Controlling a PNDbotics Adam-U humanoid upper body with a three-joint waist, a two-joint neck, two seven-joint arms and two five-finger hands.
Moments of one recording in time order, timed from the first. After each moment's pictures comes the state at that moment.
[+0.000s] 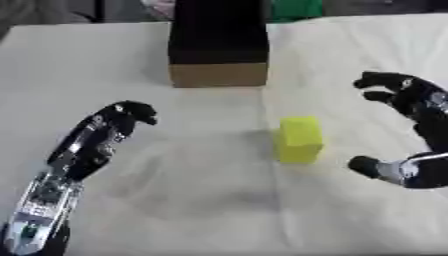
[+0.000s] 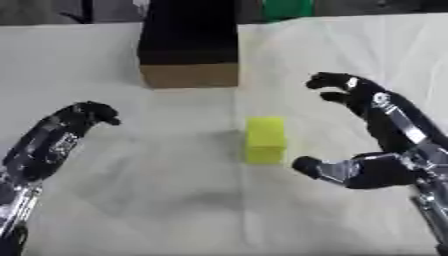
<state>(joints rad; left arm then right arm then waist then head) -0.16 0.25 0.02 -1.75 0.05 -0.24 -0.44 -0.29 -0.57 0.26 -1.97 -0.04 -0.05 0.19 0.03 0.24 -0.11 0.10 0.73</state>
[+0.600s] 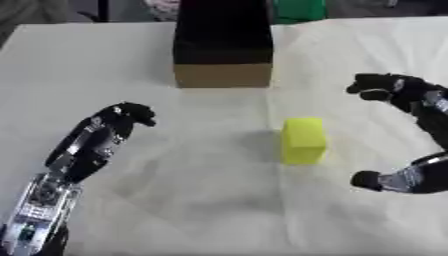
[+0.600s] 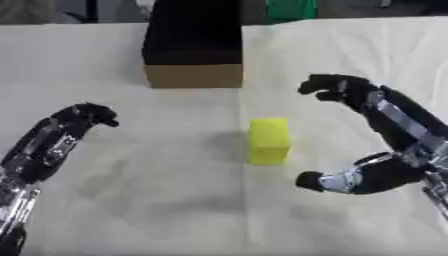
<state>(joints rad) -0.16 0.26 0.02 -1.75 0.05 -0.24 -0.45 -0.35 -0.68 0.31 -1.98 -0.03 -0.05 0.24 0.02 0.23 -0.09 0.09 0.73</state>
